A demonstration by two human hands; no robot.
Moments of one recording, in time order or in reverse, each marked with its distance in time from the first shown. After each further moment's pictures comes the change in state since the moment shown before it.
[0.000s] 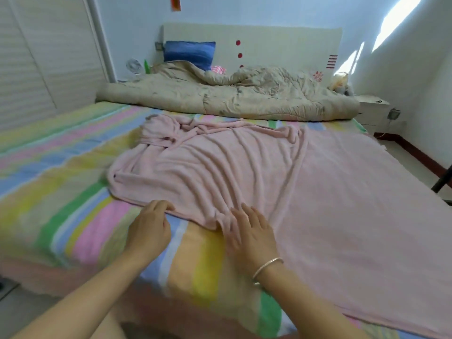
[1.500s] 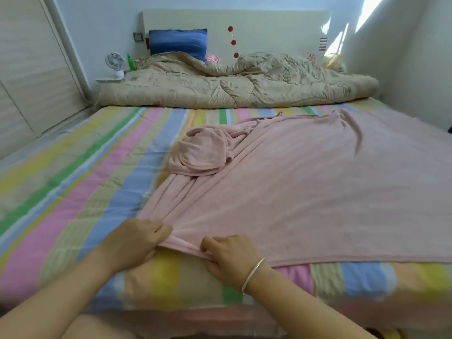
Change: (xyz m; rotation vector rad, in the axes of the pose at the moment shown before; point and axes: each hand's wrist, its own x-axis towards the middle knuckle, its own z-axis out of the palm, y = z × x) left_hand 0.152 -0.429 -0.147 0.416 -0.159 1.043; right_hand 0.109 -0.396 0.202 -0.120 -0.075 -0.302
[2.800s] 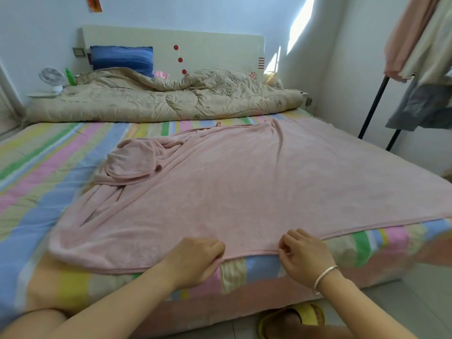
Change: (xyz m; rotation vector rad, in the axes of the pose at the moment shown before) left_hand 0.155 0.225 -0.027 -0.405 0.103 0.219; right_hand -0.241 0.182 -0.094 -0.321 0.177 0.461
